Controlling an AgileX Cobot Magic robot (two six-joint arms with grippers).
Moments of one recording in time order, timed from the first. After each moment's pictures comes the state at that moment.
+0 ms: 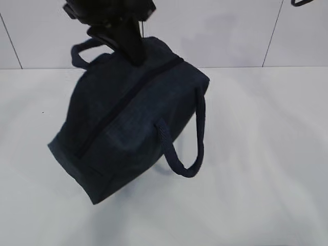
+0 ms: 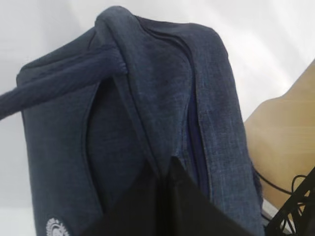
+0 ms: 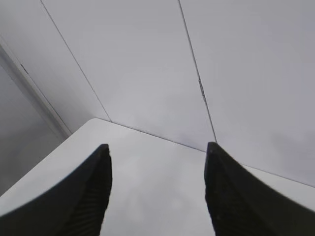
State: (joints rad) left arm -0.59 1.80 -1.83 -0.32 1.26 0.12; right arm 0.05 1.79 -1.58 1.48 0.68 -1.32
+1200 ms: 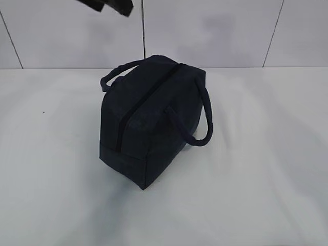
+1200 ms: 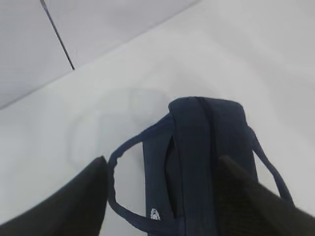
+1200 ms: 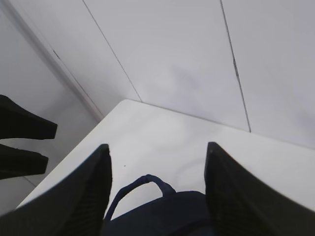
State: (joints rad) left arm -0.45 1.76 -1.84 -0.20 0.95 0.16; right arm 0.05 1.65 -1.58 1.21 0.81 -0.95
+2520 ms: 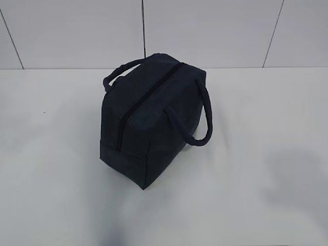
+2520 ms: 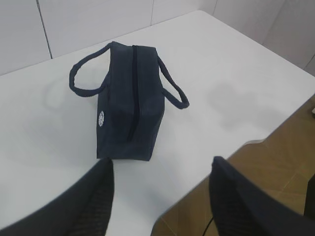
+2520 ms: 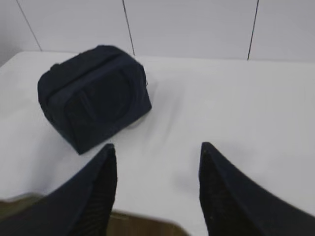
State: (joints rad) left arm -0.45 0.70 -1.14 -0.31 1.05 0.14; right arm 0.05 0.23 -0.98 0.23 1.19 -0.11
